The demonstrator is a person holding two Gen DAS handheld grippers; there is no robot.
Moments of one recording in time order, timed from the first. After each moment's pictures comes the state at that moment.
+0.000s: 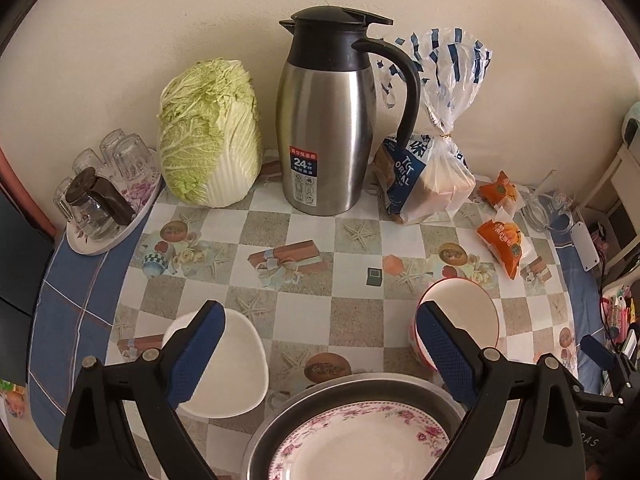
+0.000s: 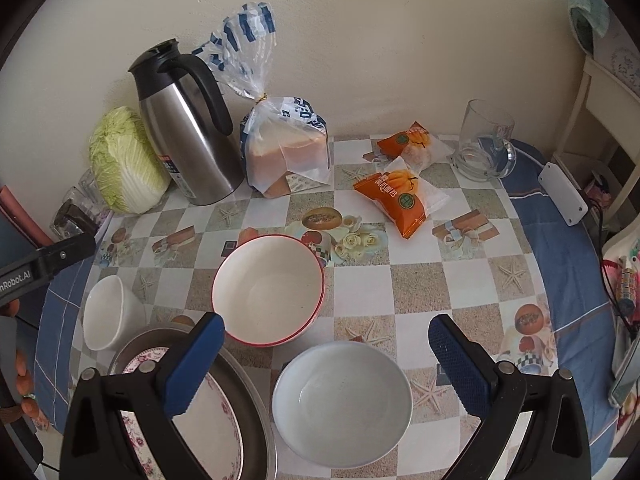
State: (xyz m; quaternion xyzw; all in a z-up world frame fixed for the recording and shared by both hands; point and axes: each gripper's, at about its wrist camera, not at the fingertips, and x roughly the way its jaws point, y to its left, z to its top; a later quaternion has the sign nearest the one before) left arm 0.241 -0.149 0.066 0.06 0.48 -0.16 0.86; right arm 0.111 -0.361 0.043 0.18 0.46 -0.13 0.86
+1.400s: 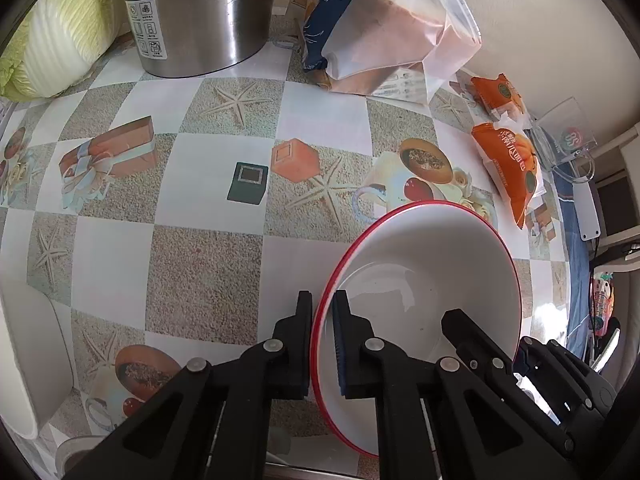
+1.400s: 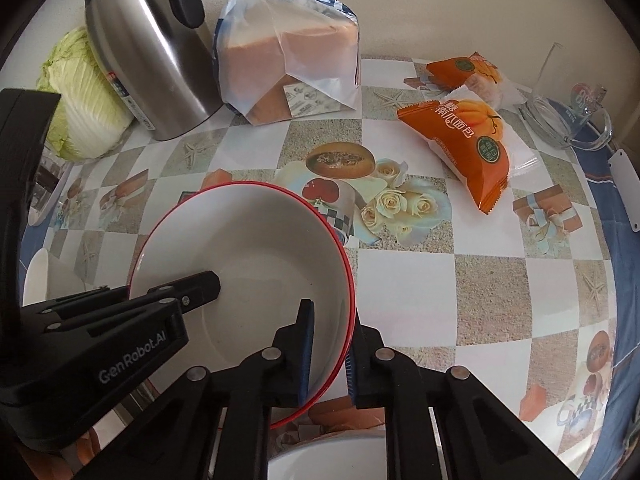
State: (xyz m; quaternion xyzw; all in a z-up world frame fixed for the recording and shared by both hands) left arm 0.263 -0.251 -0.093 0.02 0.63 -0.22 0.75; right arm 0.192 -0.356 -0.069 0.16 0.55 -0.09 0.82
